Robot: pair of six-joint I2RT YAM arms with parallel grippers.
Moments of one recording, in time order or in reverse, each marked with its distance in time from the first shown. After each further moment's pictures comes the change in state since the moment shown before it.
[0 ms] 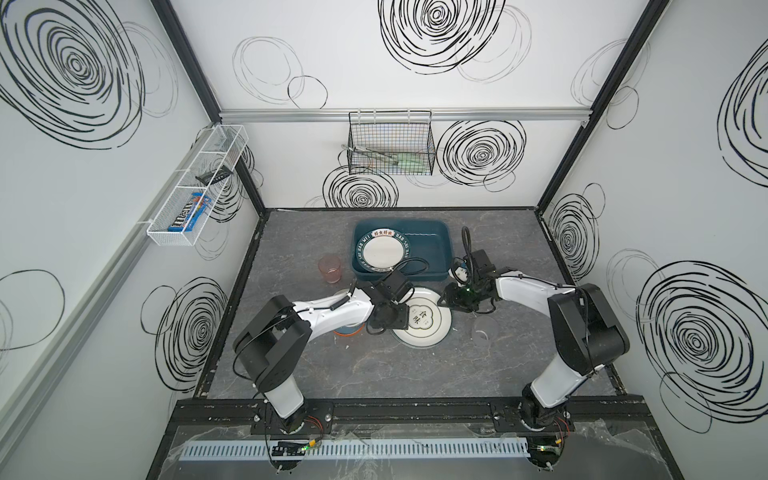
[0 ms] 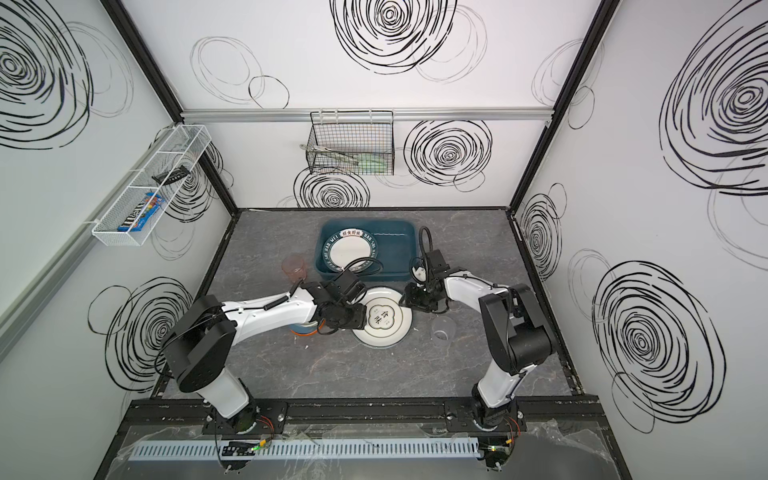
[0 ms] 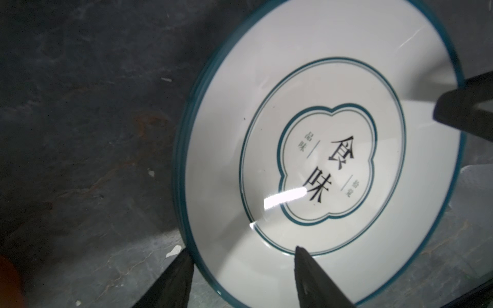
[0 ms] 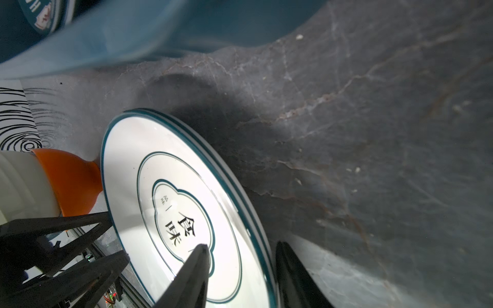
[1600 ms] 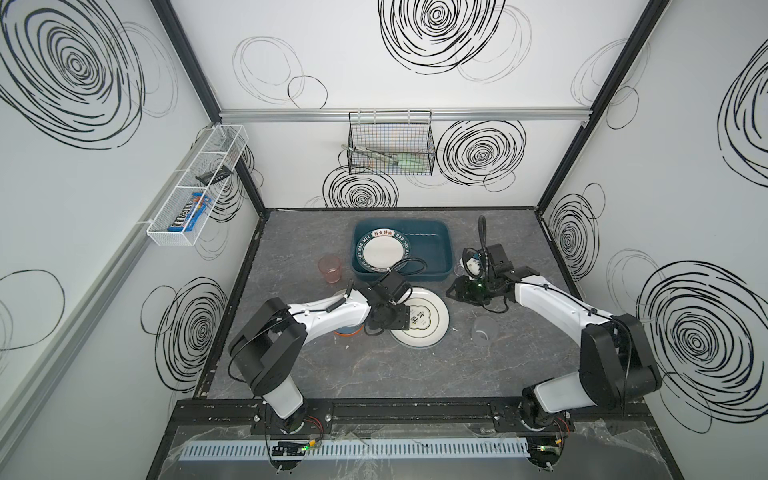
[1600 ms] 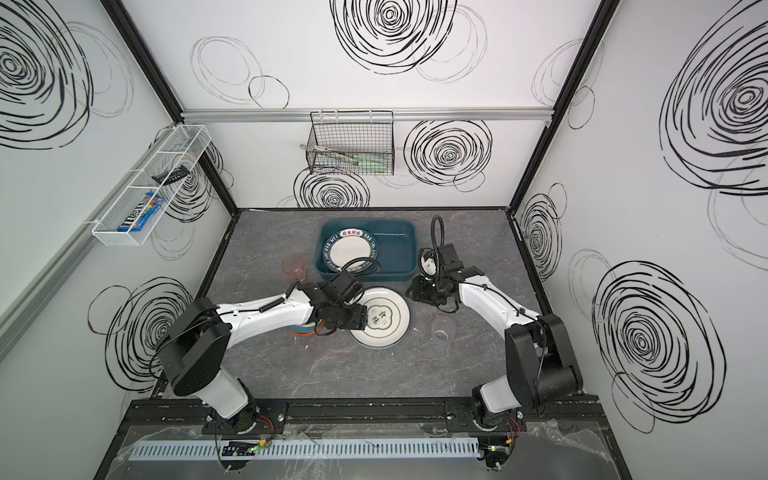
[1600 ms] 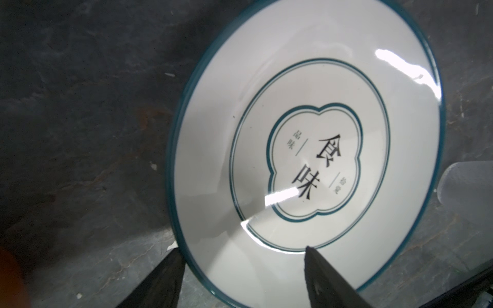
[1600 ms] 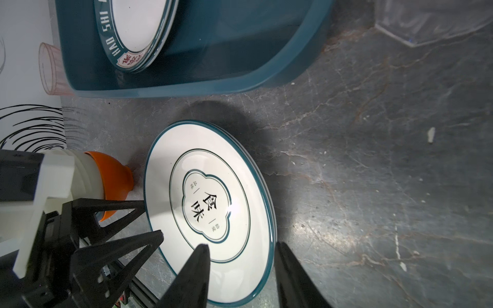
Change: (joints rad) left arm 0.007 -0.031 -0.024 0.009 0.000 -0.008; right arm -0.035 -0.216 -0.008 -0.084 0.050 -0.004
